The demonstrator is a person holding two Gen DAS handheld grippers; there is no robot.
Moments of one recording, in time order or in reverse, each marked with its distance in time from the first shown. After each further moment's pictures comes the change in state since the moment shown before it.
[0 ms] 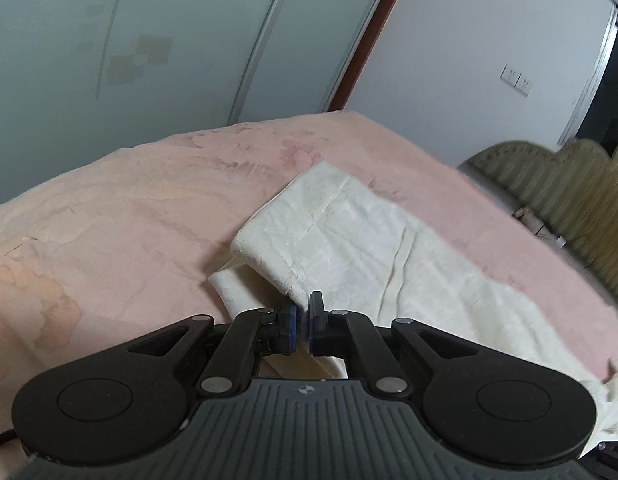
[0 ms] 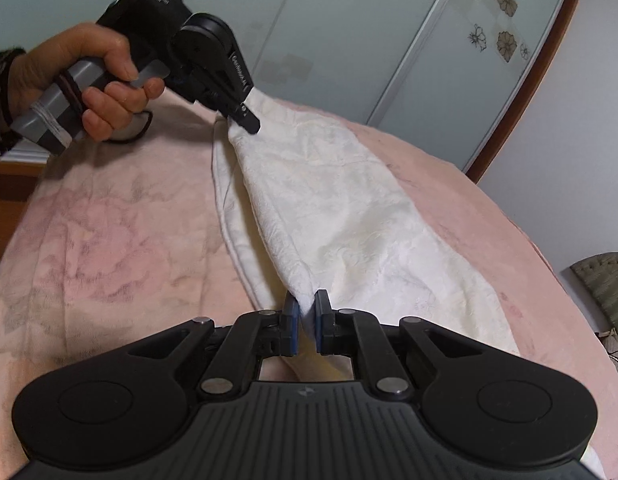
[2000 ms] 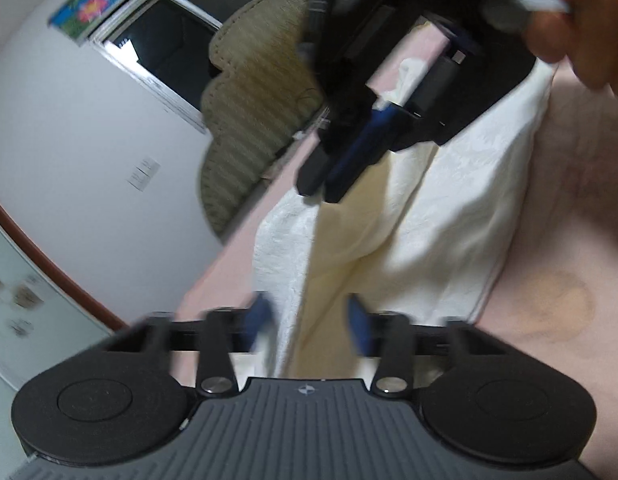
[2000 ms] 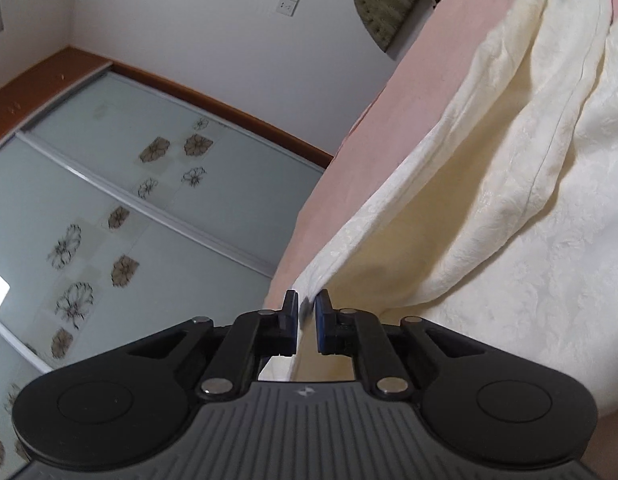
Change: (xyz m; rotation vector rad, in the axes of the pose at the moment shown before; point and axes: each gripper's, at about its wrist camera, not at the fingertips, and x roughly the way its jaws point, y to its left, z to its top) left arm -0.017 -0.255 -0.210 1.455 -0.394 -0.331; right arm -0.099 -0.156 -0.181 1.581 -0.460 0.131
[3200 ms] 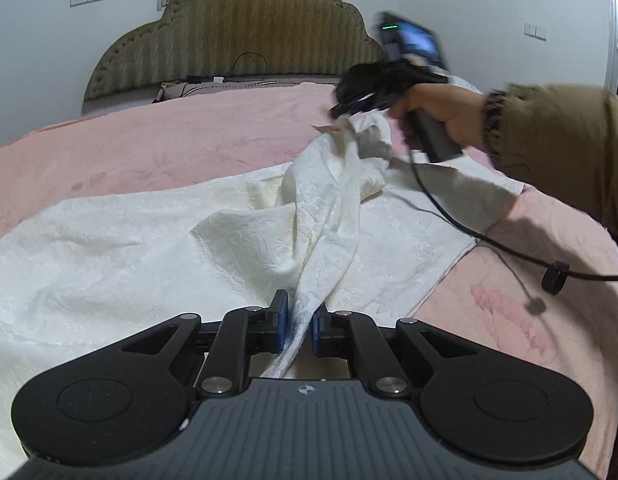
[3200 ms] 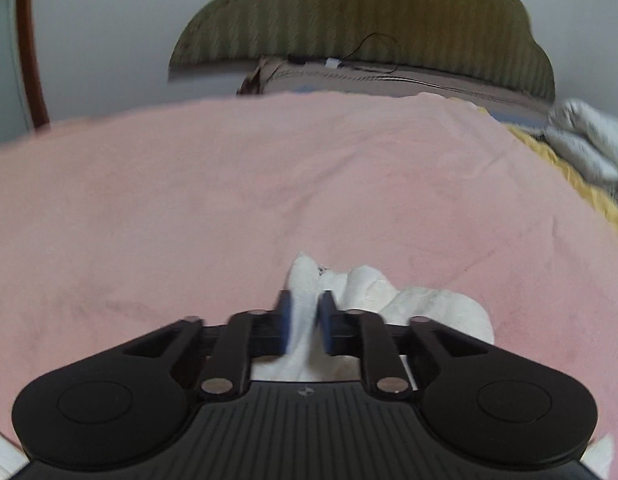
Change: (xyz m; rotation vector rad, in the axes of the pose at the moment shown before) left arm 0.035 0.085 -0.053 -0.663 0.048 -0.598; right arm 0.071 -0.049 0.183 -0.473 -0.170 -0.973
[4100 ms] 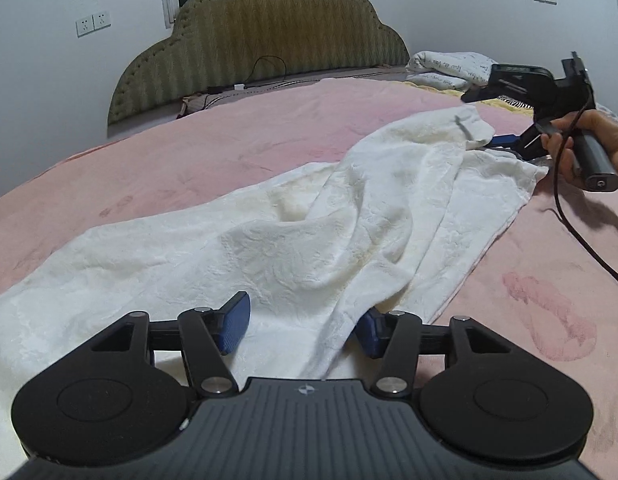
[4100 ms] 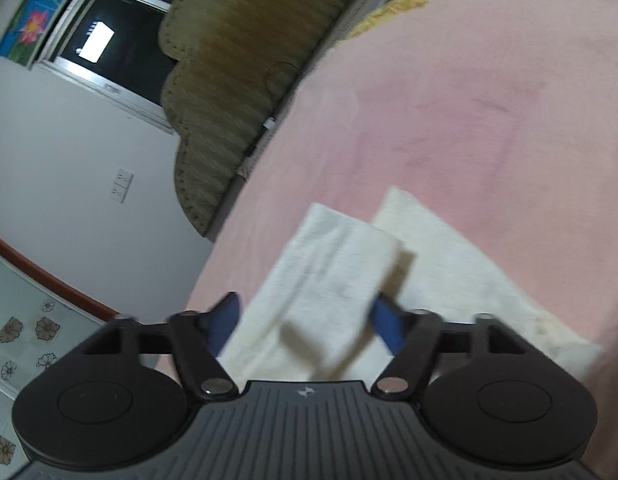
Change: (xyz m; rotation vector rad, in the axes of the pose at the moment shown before) left arm 0.008 -0.016 0.005 0.117 0.013 0.147; right arm -0.107 -0.173 -0.120 0.774 -0.092 0.326
